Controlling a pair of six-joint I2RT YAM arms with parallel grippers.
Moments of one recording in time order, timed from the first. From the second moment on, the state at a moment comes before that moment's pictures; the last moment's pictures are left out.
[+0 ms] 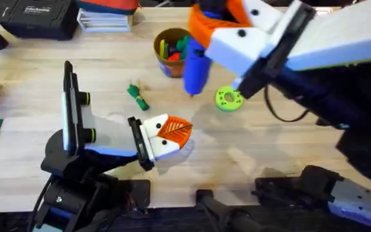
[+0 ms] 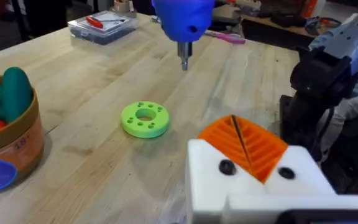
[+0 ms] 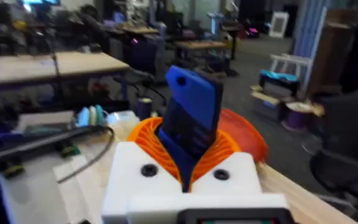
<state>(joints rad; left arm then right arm) -0.29 0.01 0.01 -0.08 0.93 -0.07 0.81 0.83 0.67 0.32 -0.11 -0.03</state>
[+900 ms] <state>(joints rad) -0.29 0.01 0.01 -0.08 0.93 -0.07 1.02 1.01 0.67 0.55 -0.12 -0.01</state>
